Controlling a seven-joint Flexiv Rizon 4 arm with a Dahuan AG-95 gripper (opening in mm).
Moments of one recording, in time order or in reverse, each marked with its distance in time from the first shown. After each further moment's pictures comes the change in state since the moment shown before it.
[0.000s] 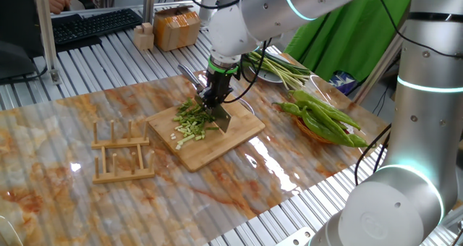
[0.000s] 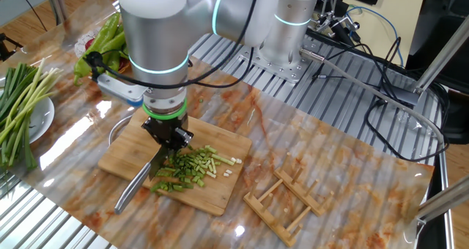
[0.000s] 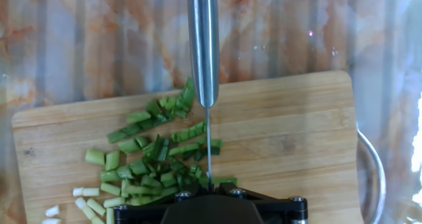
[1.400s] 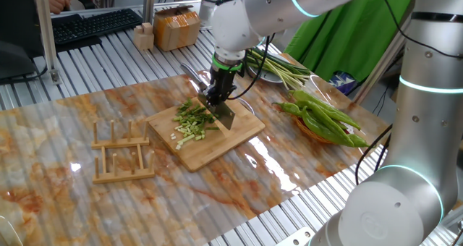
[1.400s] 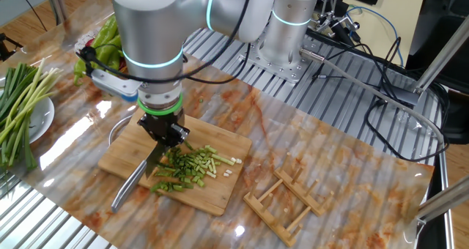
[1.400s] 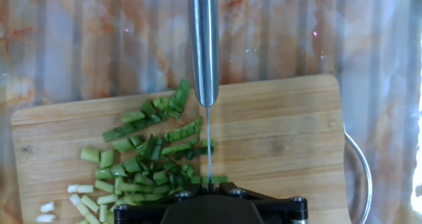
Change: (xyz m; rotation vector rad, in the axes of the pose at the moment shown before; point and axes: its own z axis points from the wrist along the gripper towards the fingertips) arm -0.001 -0.010 0.008 -0.002 -0.033 -0.012
